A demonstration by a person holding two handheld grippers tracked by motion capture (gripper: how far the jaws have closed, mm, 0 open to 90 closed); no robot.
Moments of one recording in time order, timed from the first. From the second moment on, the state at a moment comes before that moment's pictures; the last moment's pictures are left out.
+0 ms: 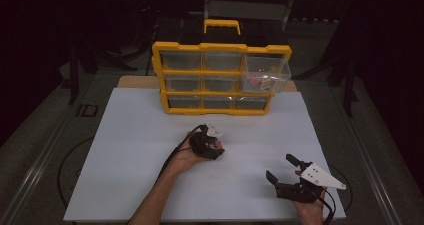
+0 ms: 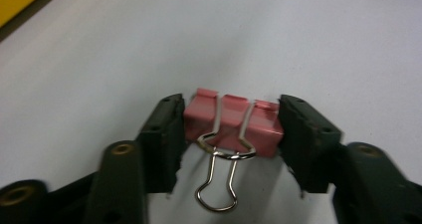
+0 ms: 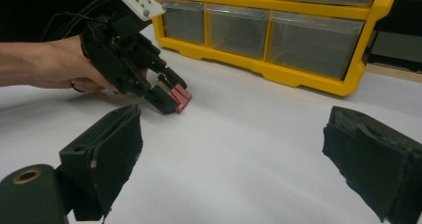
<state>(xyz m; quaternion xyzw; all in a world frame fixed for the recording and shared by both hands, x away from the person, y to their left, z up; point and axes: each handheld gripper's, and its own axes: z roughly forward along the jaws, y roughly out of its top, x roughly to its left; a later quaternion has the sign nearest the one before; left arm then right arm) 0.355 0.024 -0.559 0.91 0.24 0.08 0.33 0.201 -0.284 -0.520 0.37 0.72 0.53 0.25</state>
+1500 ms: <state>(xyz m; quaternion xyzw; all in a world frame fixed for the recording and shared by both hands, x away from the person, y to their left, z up) 0.361 0.047 -0.452 0.88 0.25 0.10 0.39 0.202 -0.282 -0.520 0.37 0.72 0.53 0.25</state>
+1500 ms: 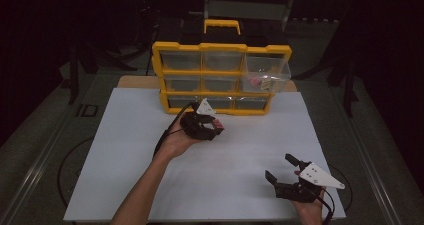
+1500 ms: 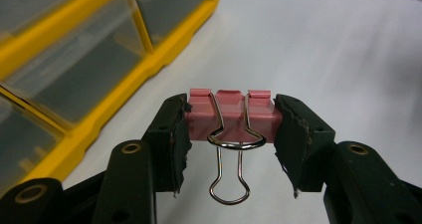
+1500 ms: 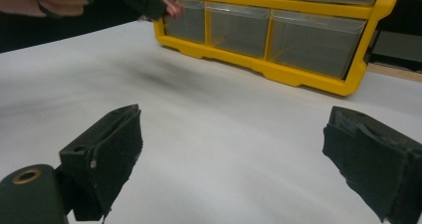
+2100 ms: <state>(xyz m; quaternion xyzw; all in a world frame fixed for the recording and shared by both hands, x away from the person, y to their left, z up) 0.373 0.048 -0.389 0.87 0.24 0.11 0.42 0.215 -0.285 -0.523 0.37 0.72 0.52 0.26</state>
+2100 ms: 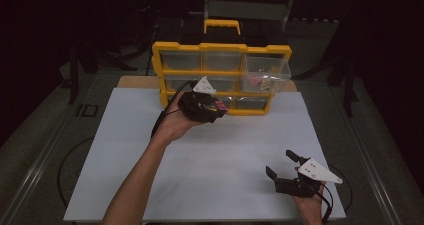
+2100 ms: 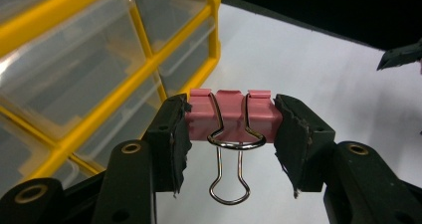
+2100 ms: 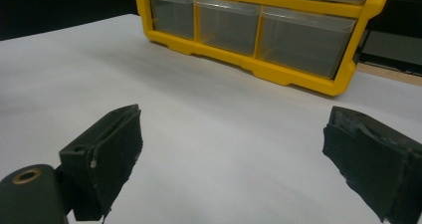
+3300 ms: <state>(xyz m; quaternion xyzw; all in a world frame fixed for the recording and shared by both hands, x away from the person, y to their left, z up) 0.413 0.020 -0.275 0.85 0.21 0.13 0.47 0.213 -0.290 -0.522 0.38 0.71 0.53 0.26</state>
